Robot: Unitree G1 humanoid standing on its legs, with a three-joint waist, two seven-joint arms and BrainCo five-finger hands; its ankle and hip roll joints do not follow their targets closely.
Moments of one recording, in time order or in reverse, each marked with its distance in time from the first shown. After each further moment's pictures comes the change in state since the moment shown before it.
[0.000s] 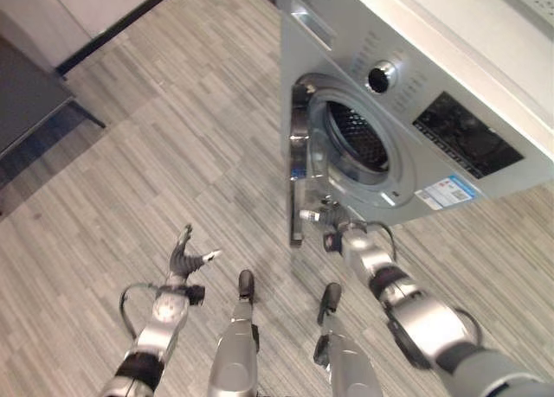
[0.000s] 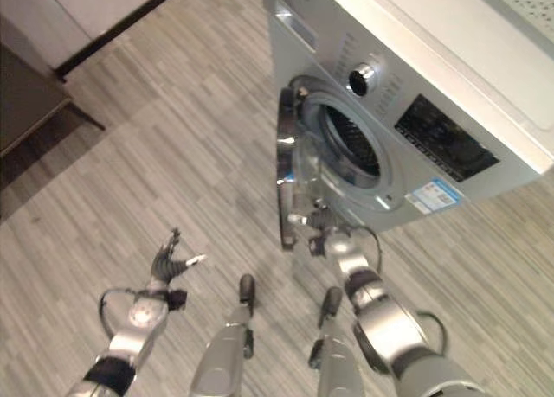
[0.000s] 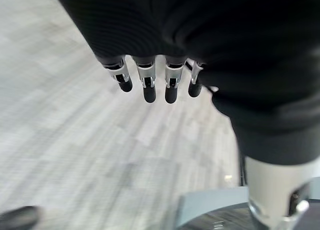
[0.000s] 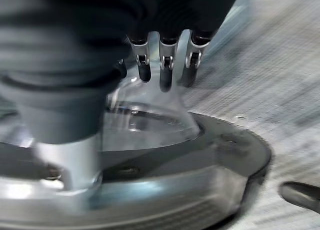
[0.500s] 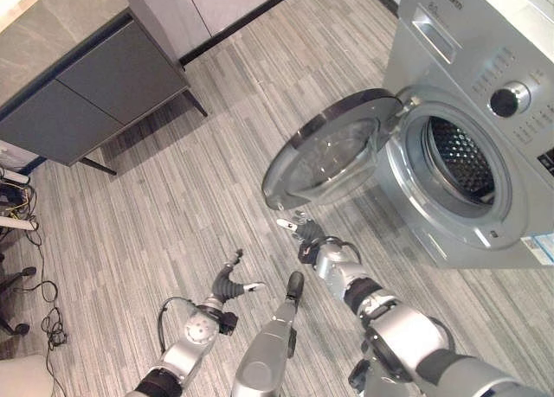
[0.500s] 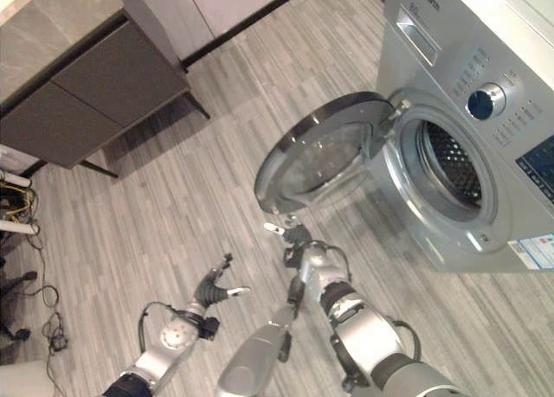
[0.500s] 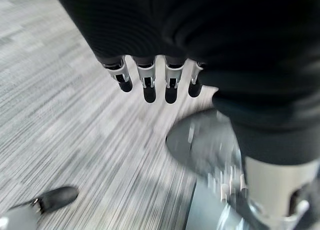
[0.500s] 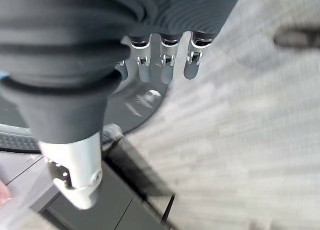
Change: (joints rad) left arm -0.030 -0.062 -0.272 -0.027 0.044 -0.009 -0.085; right arm 0.028 0.148 0.019 -0.032 0.227 -0.018 0.087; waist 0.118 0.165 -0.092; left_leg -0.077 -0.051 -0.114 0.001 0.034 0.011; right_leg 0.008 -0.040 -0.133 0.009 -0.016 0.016
